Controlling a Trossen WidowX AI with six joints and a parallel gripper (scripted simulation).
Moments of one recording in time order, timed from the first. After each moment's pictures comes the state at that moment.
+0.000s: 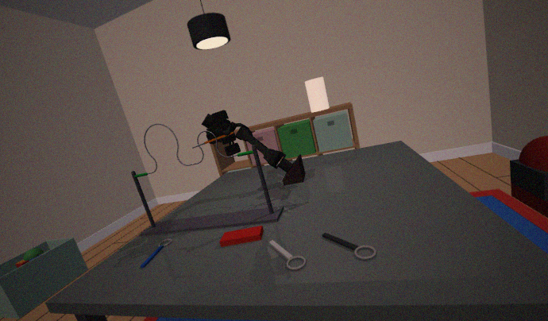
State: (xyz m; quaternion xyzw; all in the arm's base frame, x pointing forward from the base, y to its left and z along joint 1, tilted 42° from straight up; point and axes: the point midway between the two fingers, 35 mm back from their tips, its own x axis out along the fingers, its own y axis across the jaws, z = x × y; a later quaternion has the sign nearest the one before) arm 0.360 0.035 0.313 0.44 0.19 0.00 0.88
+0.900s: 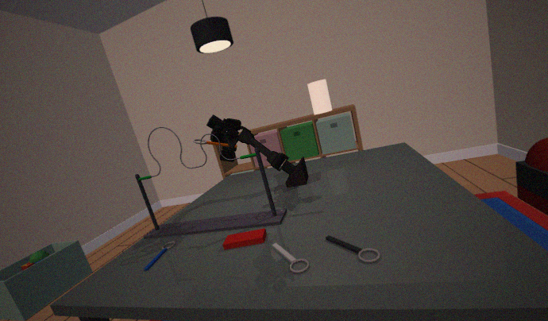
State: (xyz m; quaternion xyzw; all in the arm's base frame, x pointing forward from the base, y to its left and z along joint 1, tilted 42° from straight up) arm 0.357 0.008 0.294 0.18 0.21 -0.09 0.96
